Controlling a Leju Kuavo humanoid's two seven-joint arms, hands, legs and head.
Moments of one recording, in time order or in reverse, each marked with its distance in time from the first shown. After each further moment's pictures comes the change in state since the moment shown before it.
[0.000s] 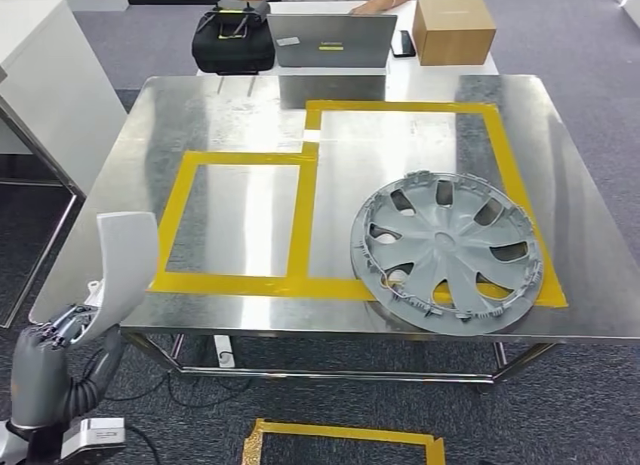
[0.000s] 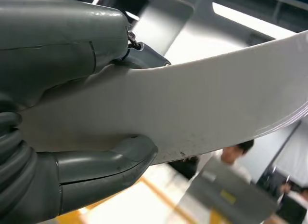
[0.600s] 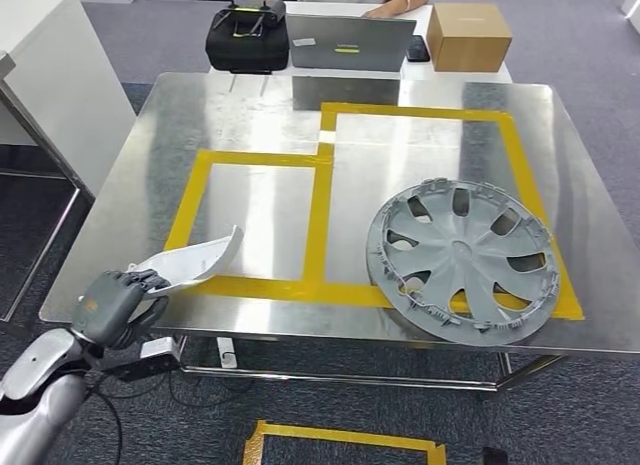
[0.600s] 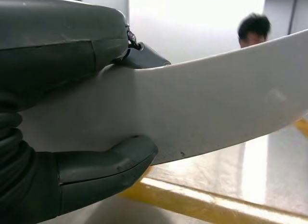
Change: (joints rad) left arm -0.455 0.127 -0.181 0.559 -0.243 -0.238 0.030; right arm -0.018 -0.081 0.051 0.027 0.078 0.025 -0.005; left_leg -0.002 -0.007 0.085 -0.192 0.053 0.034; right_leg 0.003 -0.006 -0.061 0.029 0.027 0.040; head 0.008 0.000
